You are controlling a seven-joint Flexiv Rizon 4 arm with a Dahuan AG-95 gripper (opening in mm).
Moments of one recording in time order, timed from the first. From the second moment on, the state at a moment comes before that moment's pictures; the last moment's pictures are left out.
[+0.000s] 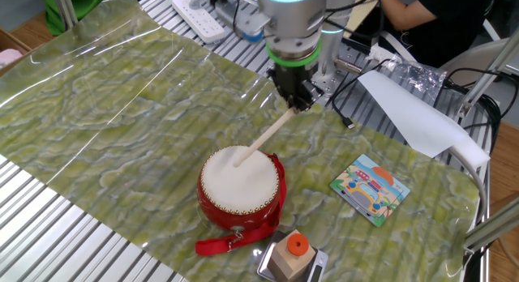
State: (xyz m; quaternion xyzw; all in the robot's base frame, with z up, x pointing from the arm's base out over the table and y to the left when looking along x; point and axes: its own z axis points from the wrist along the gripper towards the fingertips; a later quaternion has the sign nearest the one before) arm 0.391 0.093 0.200 -0.15 -0.98 -0.04 0.12
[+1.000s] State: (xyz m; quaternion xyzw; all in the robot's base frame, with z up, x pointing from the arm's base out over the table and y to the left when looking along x) arm 0.376 0.081 0.212 -0.14 -0.99 -0.04 0.07
